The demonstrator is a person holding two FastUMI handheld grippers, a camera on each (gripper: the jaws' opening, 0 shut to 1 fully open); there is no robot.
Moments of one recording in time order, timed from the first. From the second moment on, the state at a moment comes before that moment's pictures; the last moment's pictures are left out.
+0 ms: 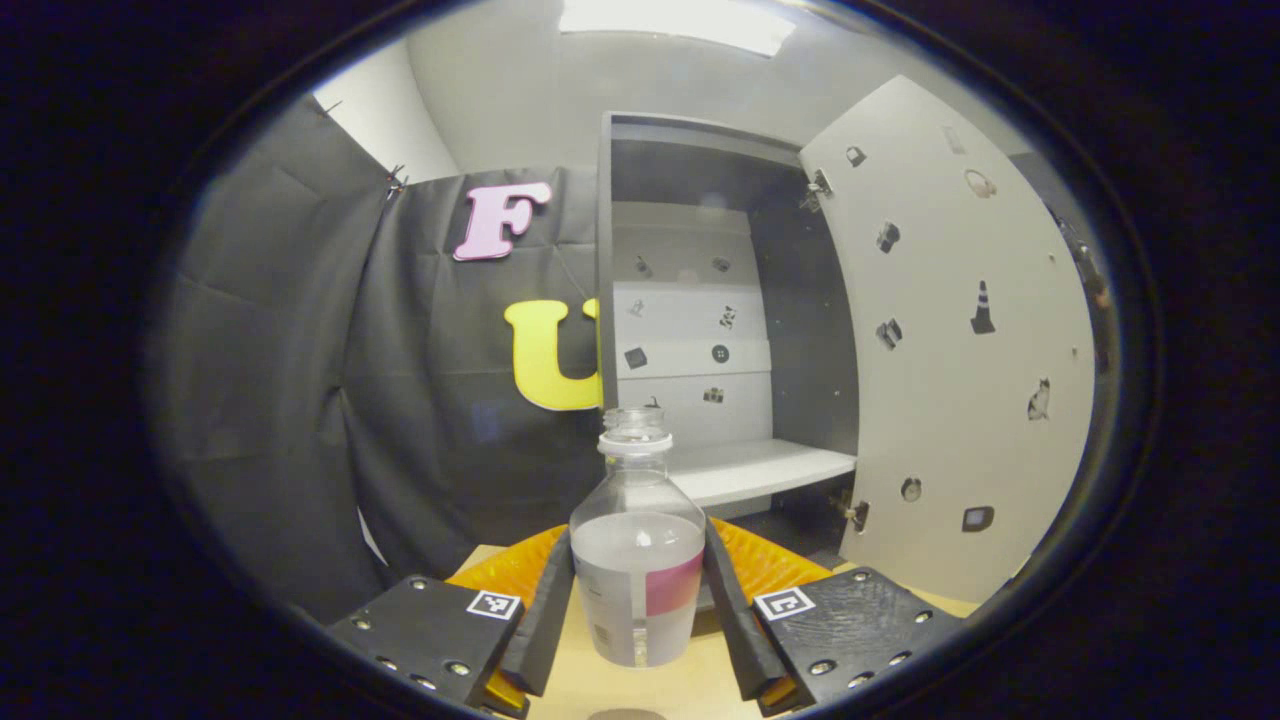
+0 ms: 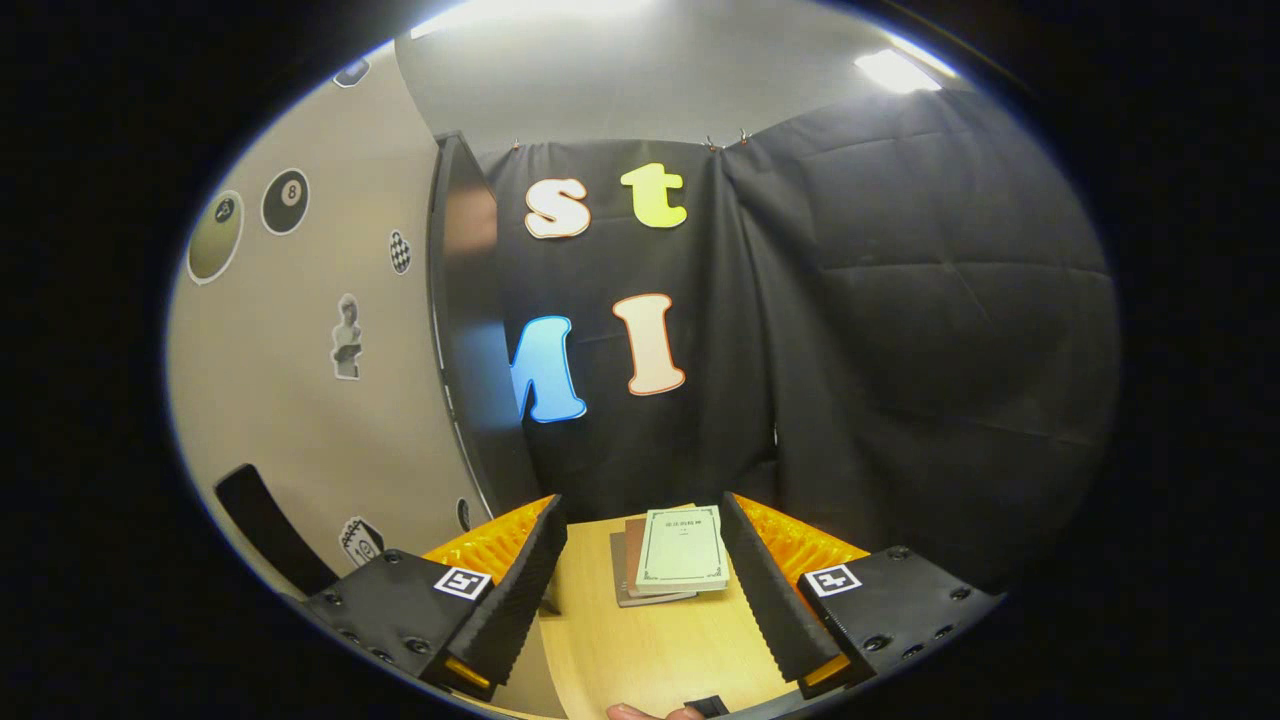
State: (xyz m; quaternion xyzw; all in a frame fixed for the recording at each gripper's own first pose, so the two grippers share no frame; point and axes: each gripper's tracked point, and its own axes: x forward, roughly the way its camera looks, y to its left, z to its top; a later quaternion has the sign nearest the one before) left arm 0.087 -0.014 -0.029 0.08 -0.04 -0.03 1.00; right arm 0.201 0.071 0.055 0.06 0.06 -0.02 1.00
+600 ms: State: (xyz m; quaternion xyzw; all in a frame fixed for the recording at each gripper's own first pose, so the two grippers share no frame) left arm 0.058 0.060 -0.193 0.06 -0.02 0.08 0.99; right arm 0.185 0.064 0.041 0.05 0.04 -0.04 1.00
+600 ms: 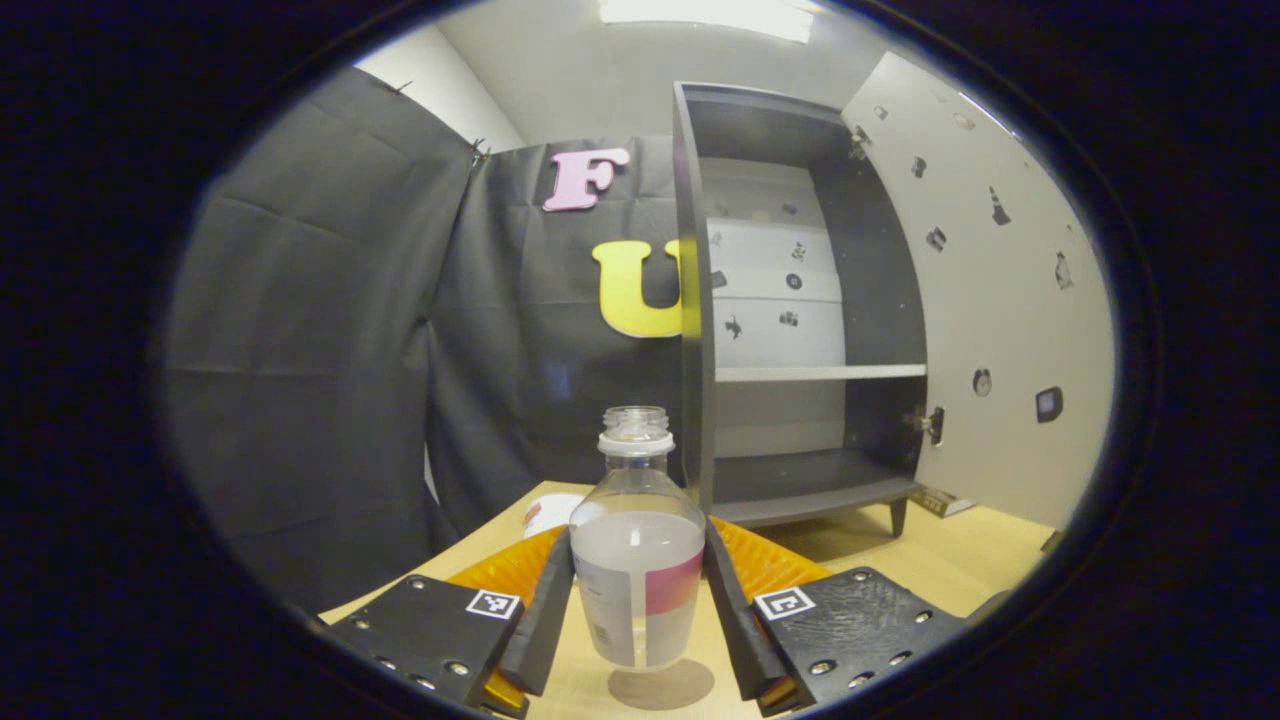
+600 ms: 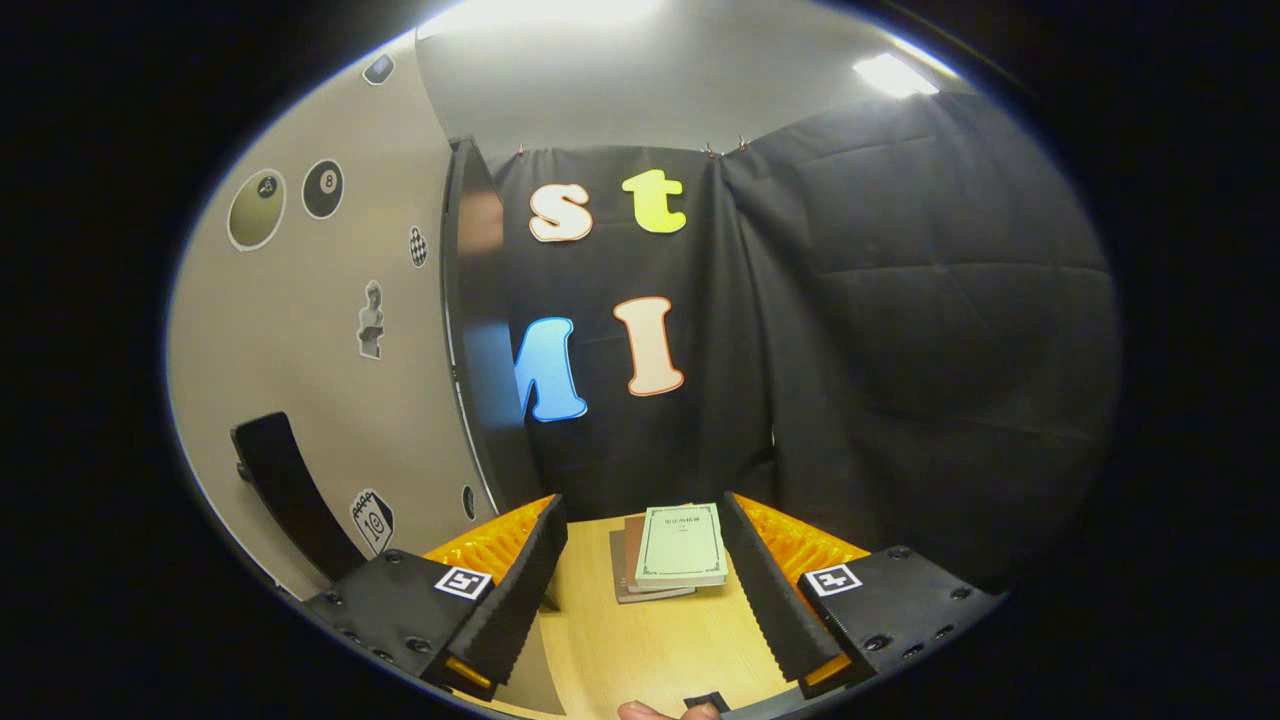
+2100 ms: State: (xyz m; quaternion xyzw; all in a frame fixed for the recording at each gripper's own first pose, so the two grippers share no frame) left arm 0.059 0.036 -0.303 0.09 0.06 0.00 0.99; right arm 0.147 0.041 -0.038 0.09 0.11 -0.11 0.98
